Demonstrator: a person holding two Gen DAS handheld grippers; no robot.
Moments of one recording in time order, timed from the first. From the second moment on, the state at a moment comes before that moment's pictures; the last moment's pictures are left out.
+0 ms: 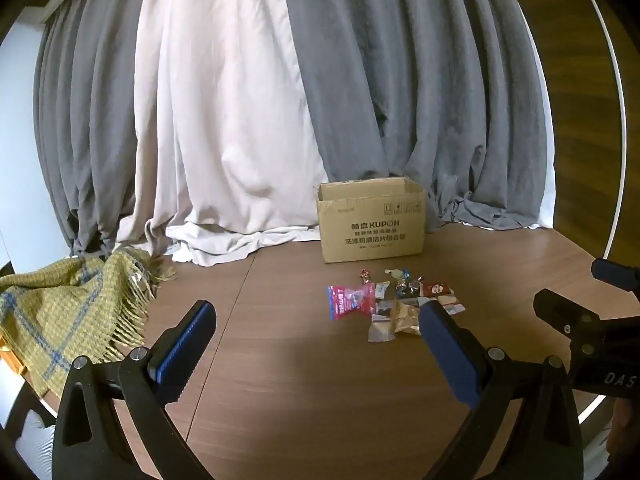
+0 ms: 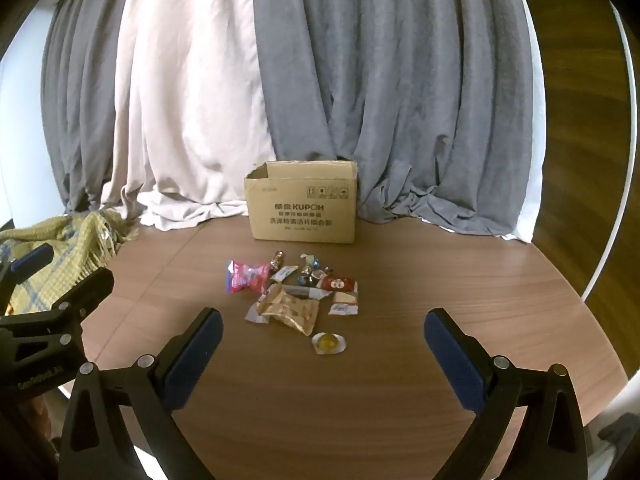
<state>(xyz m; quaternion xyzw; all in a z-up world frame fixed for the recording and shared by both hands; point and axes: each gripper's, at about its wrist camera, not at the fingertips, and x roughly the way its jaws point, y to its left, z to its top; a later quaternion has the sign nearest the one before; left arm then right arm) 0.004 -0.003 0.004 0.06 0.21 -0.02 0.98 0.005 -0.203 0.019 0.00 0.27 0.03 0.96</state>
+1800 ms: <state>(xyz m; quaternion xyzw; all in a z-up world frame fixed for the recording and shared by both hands) 0.090 -0.030 -0.021 0.08 0.26 -0.13 0.95 0.057 -0.209 -0.016 0.02 0.33 0.01 0.94</state>
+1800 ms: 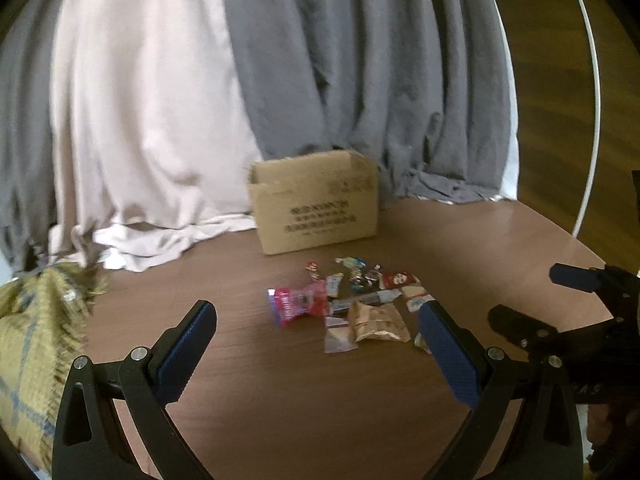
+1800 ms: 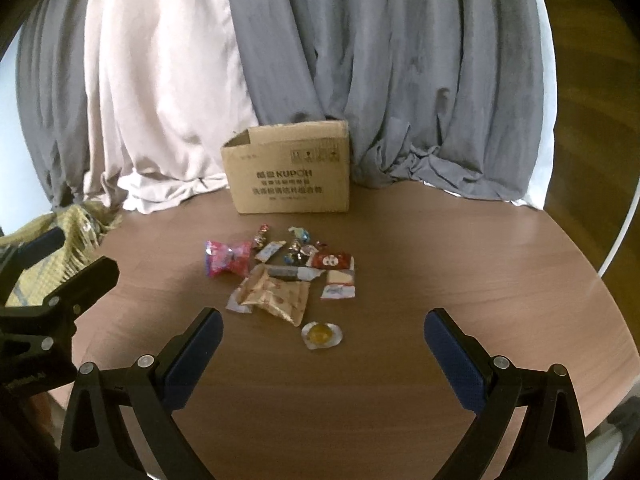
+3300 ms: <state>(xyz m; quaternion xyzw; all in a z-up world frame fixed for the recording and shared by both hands) 0.234 -0.080 -0.150 0.03 0.48 -0.27 0.84 0.168 -0.222 -0.139 0.12 0.52 0.04 0.85</state>
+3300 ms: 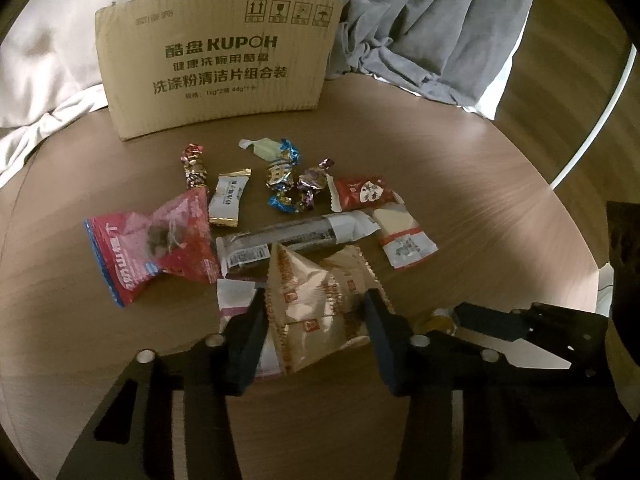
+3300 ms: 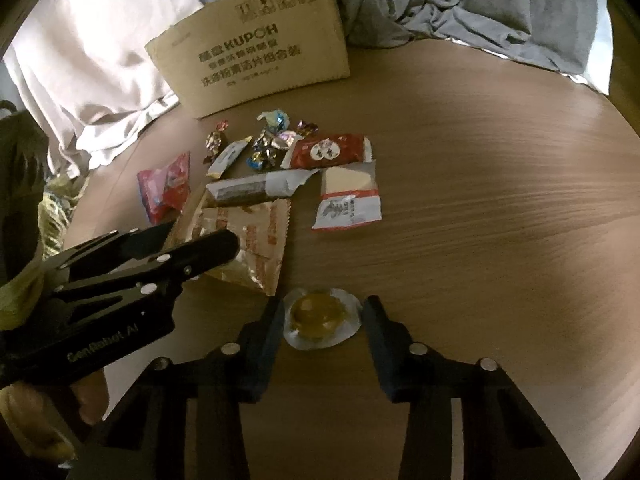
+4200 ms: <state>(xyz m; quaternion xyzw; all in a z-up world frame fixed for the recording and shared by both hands) 0.212 -0.066 -0.065 0.02 0.36 -0.25 0.90 0.164 -0.220 -0.077 0.09 0.41 0.06 0.90</state>
